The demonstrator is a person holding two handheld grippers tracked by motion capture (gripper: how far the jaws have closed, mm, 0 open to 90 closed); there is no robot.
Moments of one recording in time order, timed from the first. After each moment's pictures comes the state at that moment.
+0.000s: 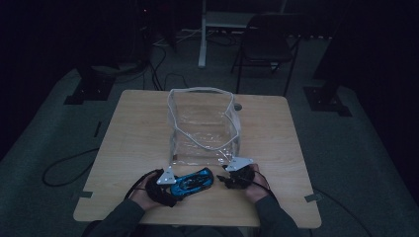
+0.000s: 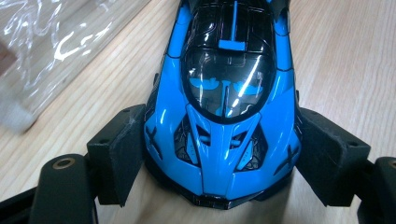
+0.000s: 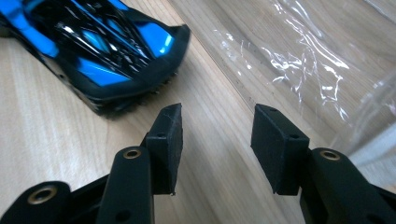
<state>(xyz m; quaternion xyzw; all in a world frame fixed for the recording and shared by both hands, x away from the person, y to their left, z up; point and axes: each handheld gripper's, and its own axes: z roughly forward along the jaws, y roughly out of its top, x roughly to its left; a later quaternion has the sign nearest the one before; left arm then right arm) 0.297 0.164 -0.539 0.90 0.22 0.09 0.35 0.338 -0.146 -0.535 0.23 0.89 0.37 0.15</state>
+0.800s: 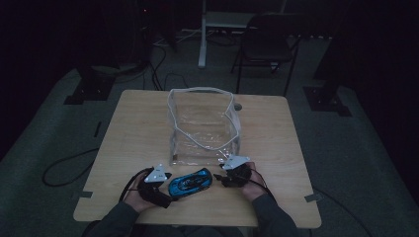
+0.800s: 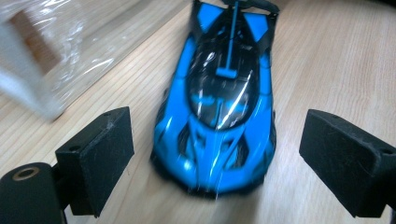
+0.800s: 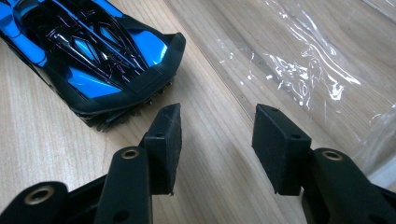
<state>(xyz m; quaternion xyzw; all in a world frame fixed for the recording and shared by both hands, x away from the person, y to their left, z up) 0.290 0.187 -0.524 0.87 0.26 0.07 0.40 0.343 -0.138 -0.536 0.22 0.89 0.38 0.15</state>
